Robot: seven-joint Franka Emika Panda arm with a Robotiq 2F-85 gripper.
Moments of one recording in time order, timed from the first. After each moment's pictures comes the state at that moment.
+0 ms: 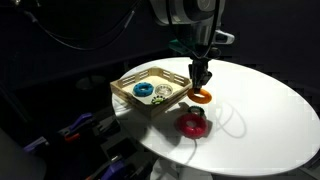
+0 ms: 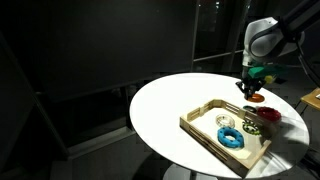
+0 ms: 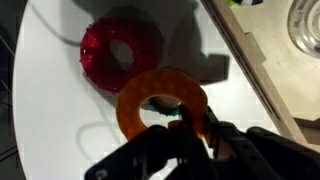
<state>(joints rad) 0.04 0.40 -0.19 -2.08 -0.07 2.36 0.46</state>
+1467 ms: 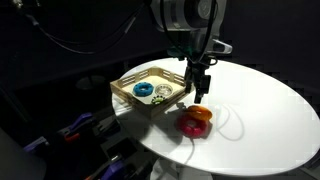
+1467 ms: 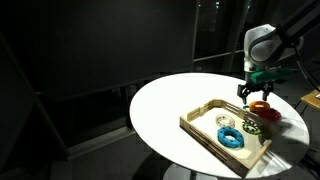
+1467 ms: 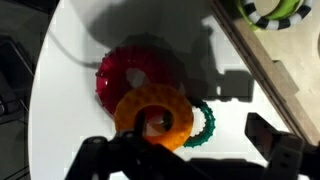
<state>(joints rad) 0.05 0.43 -0.20 -2.09 -0.08 2.28 0.49</state>
